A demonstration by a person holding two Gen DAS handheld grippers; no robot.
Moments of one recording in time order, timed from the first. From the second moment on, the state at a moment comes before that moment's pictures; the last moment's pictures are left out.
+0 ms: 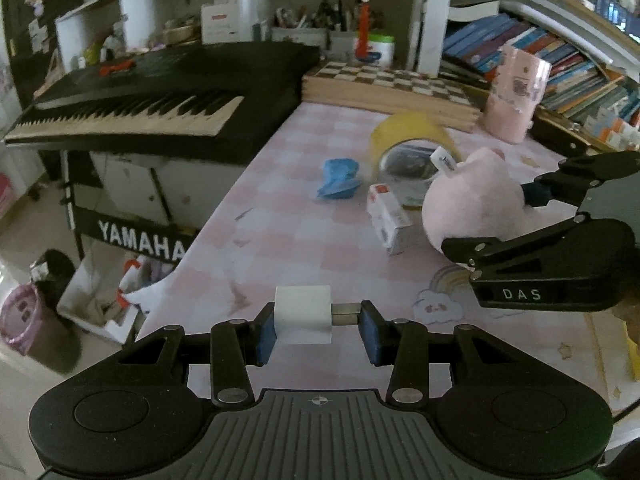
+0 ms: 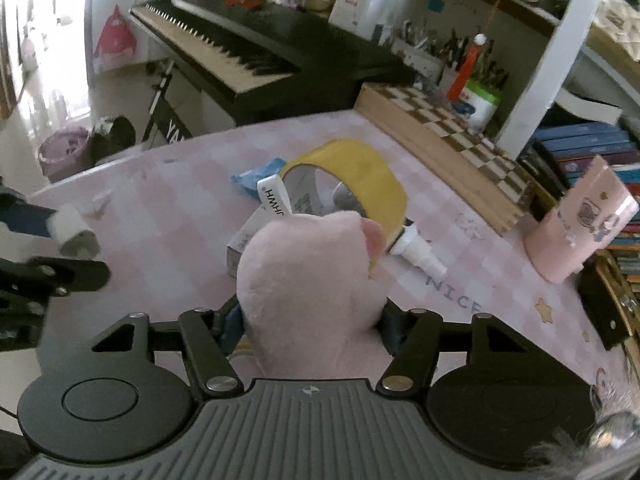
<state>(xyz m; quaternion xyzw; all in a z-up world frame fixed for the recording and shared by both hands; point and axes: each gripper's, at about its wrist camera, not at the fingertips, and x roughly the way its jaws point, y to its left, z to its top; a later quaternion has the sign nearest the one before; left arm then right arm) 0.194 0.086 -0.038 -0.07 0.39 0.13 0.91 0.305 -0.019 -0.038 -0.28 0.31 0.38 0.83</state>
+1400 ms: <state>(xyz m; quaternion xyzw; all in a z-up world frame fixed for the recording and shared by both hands) 0.106 0.103 0.005 -0.02 0.33 -0.06 0.94 0.155 -0.072 0.005 -0.03 0.37 0.17 0.91</state>
